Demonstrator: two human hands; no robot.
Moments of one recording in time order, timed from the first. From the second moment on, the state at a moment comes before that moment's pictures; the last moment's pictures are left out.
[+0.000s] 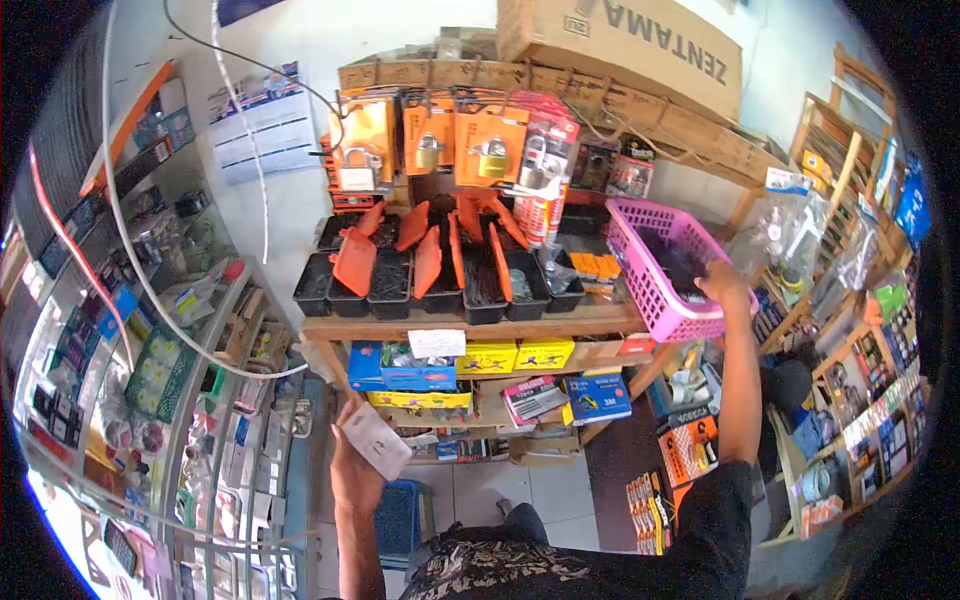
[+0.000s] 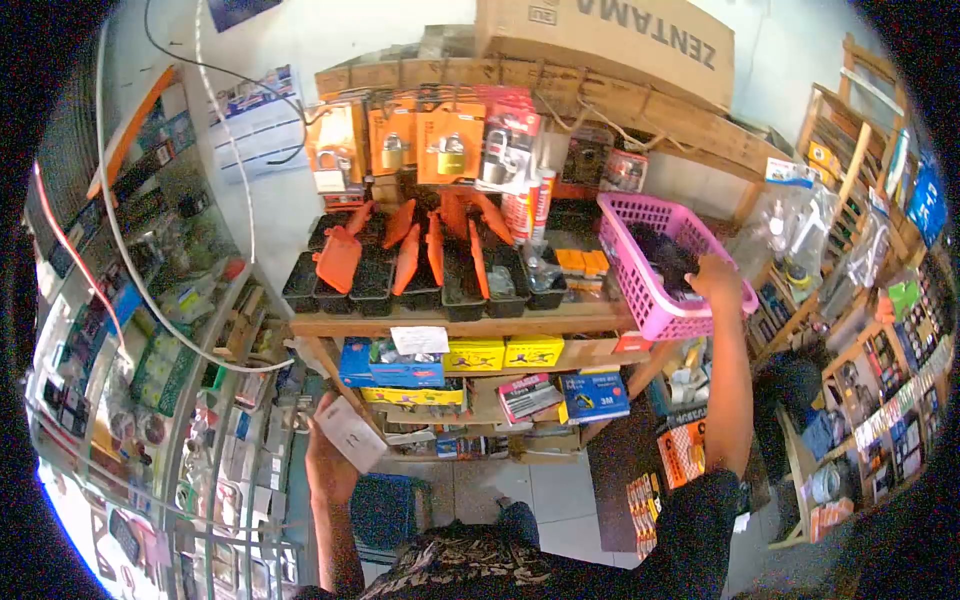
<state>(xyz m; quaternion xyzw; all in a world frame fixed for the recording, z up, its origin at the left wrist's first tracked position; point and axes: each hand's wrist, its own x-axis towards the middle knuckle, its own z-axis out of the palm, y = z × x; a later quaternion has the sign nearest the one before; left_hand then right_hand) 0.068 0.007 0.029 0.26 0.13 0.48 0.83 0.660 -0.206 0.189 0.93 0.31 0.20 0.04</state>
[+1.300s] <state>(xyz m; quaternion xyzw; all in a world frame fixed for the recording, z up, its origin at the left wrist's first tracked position) 0.359 0.049 0.191 0.68 -0.04 0.56 0.48 0.407 -0.115 0.247 0.52 0.51 -0.09 -0.67</state>
